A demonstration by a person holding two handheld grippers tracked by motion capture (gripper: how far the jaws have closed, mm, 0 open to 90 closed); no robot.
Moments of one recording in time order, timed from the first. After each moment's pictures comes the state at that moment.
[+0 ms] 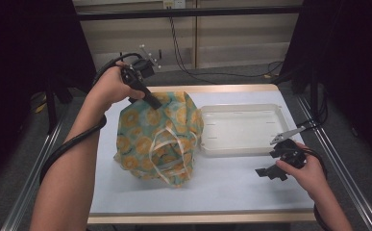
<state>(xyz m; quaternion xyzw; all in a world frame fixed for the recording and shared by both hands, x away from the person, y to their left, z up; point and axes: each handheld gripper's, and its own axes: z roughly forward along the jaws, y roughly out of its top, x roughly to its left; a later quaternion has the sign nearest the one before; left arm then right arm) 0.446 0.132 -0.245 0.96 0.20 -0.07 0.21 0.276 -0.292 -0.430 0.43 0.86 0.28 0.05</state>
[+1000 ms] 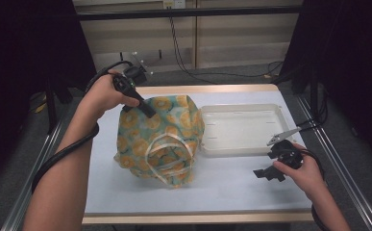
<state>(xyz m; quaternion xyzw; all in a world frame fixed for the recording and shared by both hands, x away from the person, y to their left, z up) 0.435 0.151 -0.255 0.95 0.22 -0.05 0.20 0.278 -0.284 -0.434 0.42 0.86 0.27 0.05</state>
